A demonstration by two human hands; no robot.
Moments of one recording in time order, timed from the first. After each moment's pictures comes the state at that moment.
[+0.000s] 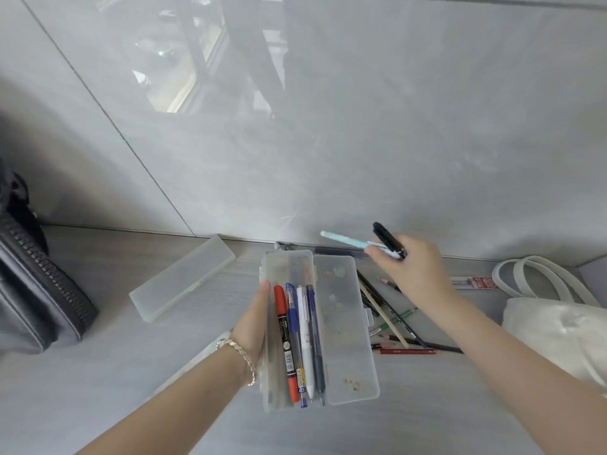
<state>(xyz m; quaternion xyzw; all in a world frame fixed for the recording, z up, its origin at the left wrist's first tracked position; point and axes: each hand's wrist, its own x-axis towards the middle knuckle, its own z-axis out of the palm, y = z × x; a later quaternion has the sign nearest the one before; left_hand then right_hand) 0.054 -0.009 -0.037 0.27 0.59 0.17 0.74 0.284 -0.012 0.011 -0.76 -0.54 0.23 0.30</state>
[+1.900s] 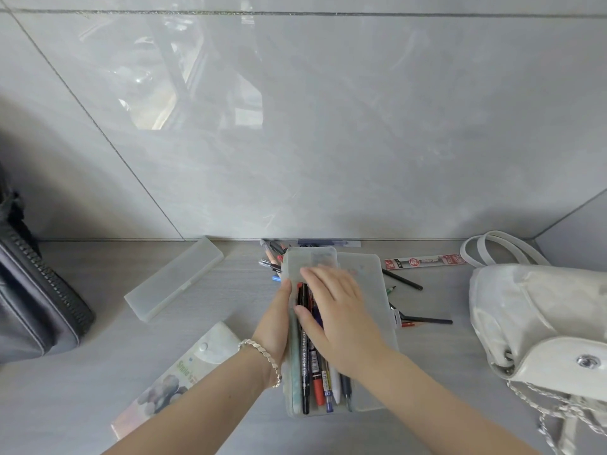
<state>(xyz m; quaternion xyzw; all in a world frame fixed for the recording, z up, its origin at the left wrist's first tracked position) 0.092 -0.056 0.000 0.26 0.48 0.23 0.81 0.198 -0.094 -0.009 -0.65 -0.71 0.09 0.26</state>
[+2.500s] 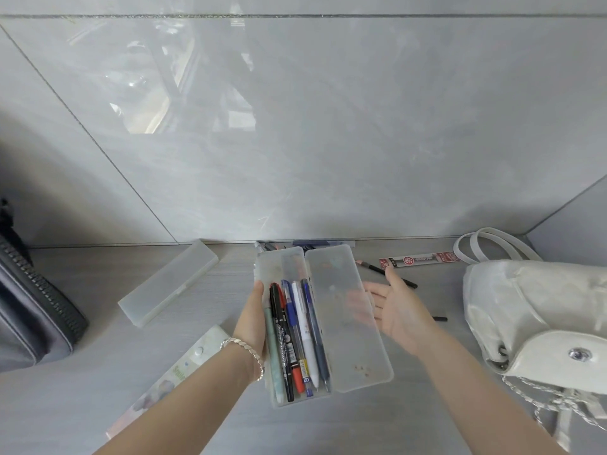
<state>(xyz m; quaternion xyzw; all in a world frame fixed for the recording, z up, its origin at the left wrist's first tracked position) 0.075 -0.043 -0.010 0.25 0.55 0.23 0.76 0.273 -0.096 -0.004 -0.63 -0.09 0.63 0.45</state>
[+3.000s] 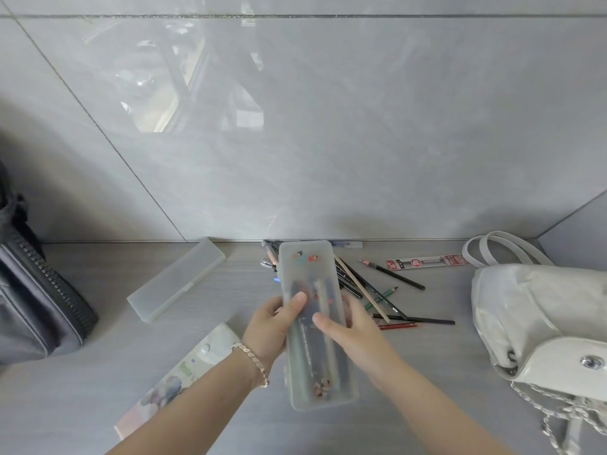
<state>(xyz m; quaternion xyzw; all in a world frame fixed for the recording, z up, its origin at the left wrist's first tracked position) 0.073 -0.052 -0.015 0.37 0.50 0.25 0.74 0.209 -0.112 -0.006 -0.66 -0.32 0.57 0.37</state>
